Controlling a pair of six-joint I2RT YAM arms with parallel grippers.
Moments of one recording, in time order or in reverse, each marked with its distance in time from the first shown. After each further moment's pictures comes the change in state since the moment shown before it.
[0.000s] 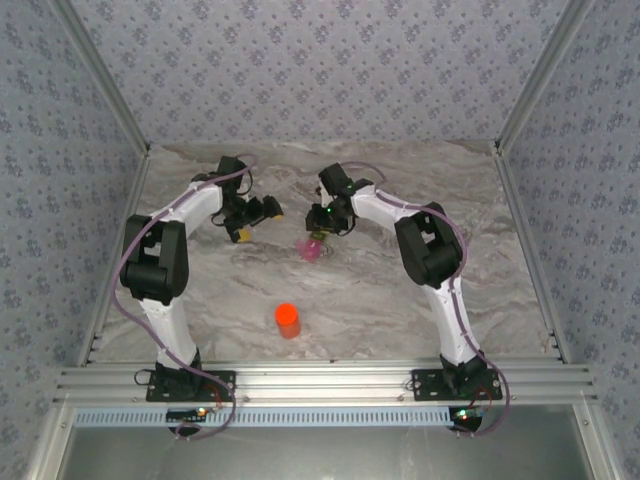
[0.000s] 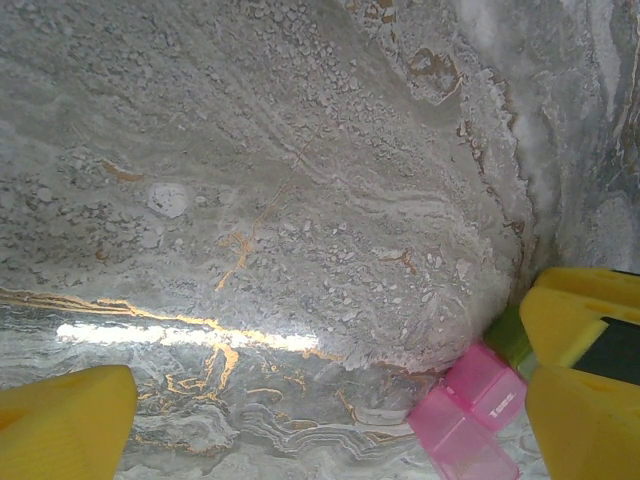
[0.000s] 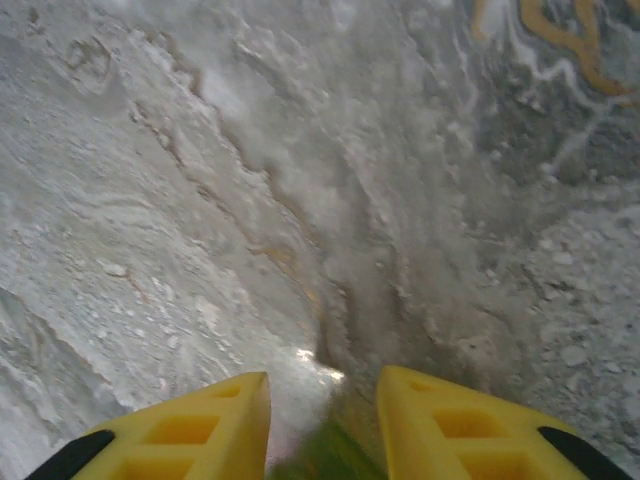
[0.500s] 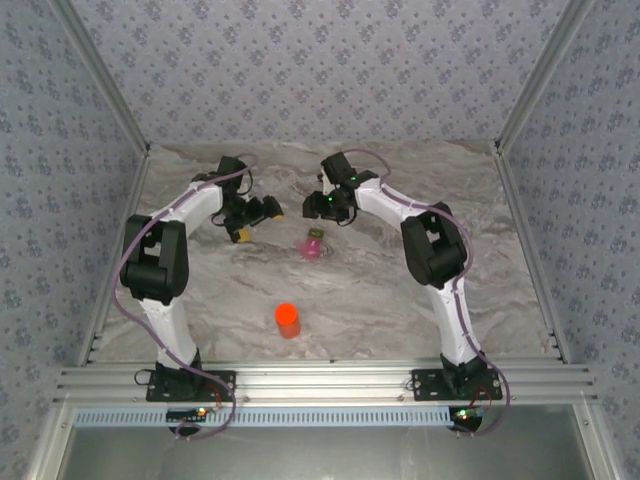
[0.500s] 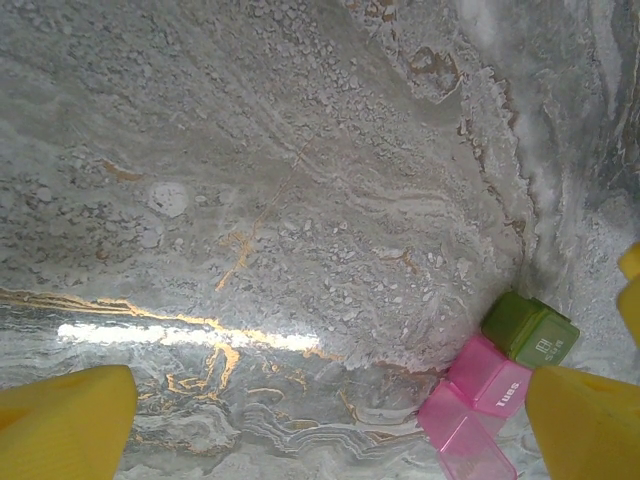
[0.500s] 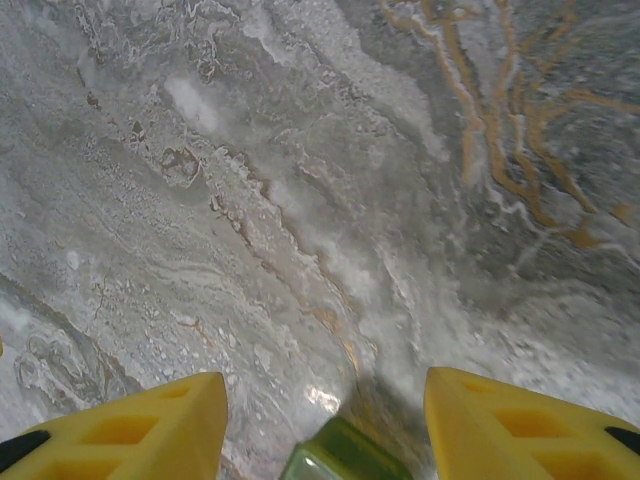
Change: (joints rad) left arm 0.000 0.000 0.000 0.000 0.000 0.002; right arm -0.015 -0.002 0.093 -0.013 0.023 0.004
